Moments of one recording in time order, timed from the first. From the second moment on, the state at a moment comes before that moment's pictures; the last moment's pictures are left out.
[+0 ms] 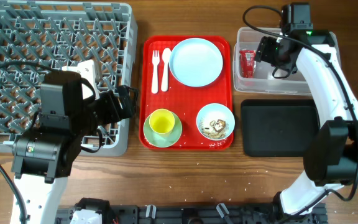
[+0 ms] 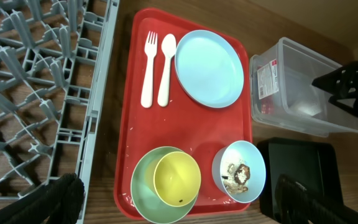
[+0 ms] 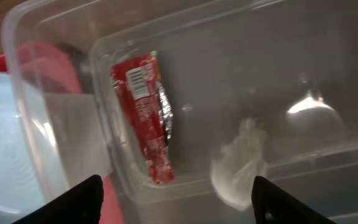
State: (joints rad) left arm -0.16 1.02 1.18 -0.94 0.23 -0.42; right arm 0.02 1.86 1.57 -0.88 0.02 0.34
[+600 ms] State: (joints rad) left arm -0.16 1.02 1.18 -0.94 0.23 -0.42; right arm 0.63 1.54 1.47 -1.12 -0.12 0.45
